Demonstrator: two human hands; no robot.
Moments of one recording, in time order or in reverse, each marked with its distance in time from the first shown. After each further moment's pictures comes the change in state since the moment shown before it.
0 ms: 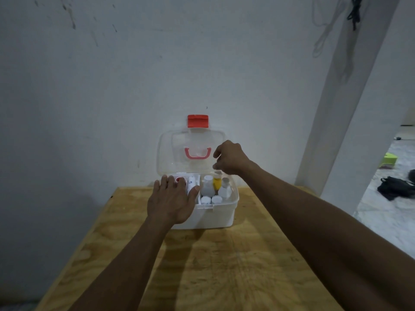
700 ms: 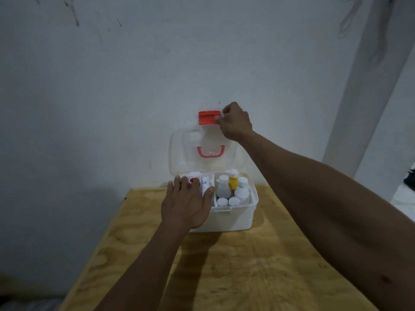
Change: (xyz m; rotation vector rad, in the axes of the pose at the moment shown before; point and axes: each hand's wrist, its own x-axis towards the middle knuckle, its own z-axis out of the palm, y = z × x) left_hand 0.005 -0.004 0.008 0.021 0.087 0.024; right_hand 0.070 -0.034 -0.018 0.325 0.256 0.150
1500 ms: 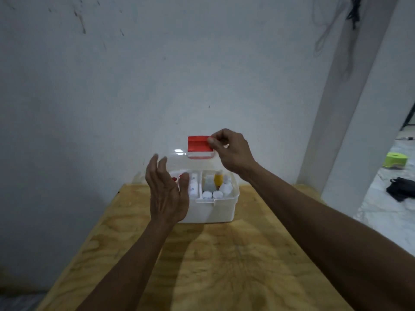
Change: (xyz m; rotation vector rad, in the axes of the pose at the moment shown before) left_hand -0.025 0.011 -0.006 -0.553 0.677 -0.084; right_hand -0.103 0.025 -0.036 0.283 -0.065 -0.225
